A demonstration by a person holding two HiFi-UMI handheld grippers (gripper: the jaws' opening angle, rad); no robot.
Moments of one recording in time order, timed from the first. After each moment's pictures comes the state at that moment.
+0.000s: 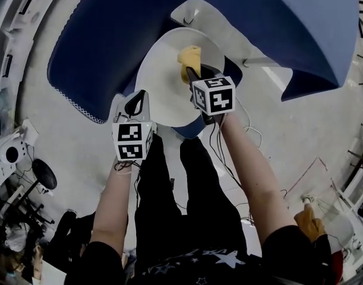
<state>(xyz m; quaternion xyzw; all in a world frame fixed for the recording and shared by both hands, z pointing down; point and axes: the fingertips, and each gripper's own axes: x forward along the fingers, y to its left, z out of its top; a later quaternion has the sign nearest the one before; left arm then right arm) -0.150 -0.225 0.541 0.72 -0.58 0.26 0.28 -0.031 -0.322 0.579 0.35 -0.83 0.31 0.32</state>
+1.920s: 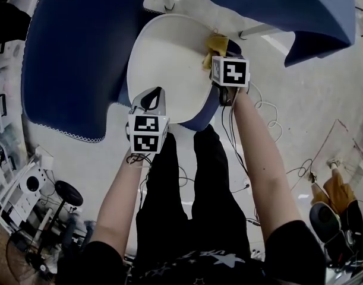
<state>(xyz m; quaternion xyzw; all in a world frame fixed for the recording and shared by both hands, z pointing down) -0.077 -0.232 0.616 0.78 -0.44 0.33 0.31 0.114 -0.338 0.678 0.53 -0.66 0.37 0.38</state>
